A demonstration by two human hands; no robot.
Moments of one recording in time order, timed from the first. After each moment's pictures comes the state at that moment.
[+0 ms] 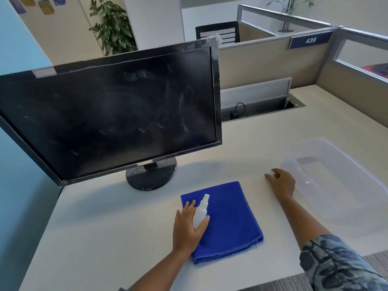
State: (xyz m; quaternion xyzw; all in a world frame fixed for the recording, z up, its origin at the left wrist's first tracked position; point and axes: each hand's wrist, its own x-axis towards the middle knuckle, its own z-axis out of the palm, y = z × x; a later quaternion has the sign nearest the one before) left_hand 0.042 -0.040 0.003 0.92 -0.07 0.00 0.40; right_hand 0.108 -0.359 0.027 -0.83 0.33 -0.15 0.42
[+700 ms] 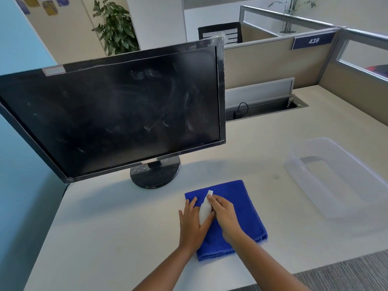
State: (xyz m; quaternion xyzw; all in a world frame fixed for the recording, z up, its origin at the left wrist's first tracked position) left_hand 0.039 -0.045 0.020 0.91 -0.06 -0.04 0.41; right_hand 0.037 -0.158 0.050 -0.63 0.18 0.04 0.76
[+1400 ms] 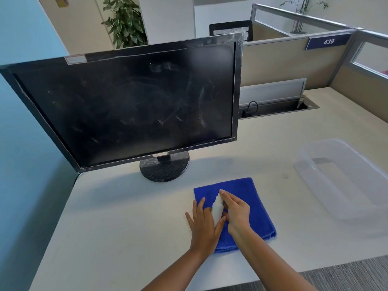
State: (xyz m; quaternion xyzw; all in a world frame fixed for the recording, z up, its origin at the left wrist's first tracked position) left_hand 0.015 -0.048 0.014 0.95 -0.06 -0.03 0.31; right_hand 0.040 -0.145 0.052 -0.50 0.36 -0.04 0.79
